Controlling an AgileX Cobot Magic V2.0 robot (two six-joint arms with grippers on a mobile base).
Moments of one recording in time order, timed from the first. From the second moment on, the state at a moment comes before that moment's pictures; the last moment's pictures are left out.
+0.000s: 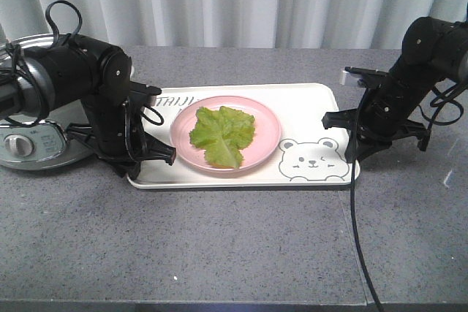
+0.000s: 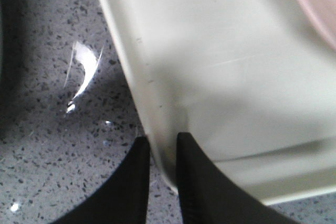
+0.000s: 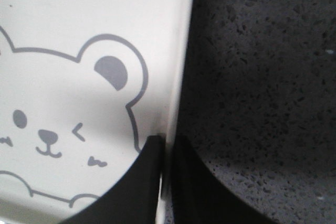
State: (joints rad) left arm -0.38 1.97 -1.61 0.06 1.18 -0.16; right arm 0.06 2.04 -1.70 0.24 1.23 -0.08
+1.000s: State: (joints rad) left arm -0.38 1.77 -1.60 0.01 1.14 -0.15; right arm 0.05 1.91 -1.70 0.22 1.24 -0.08
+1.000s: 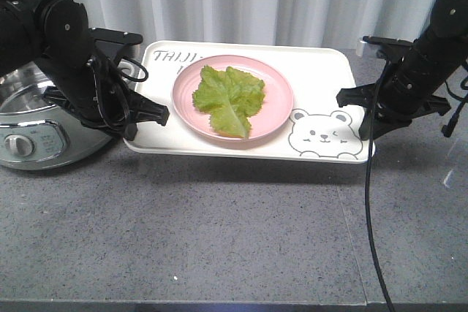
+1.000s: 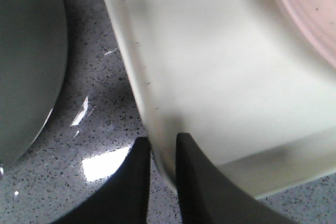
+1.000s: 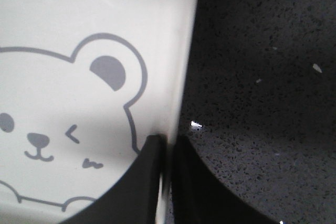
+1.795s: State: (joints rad) left arm -0.38 1.77 -1.60 0.01 1.15 -0.15; right arm 0.05 1.90 -1.70 0.22 1.25 -0.08
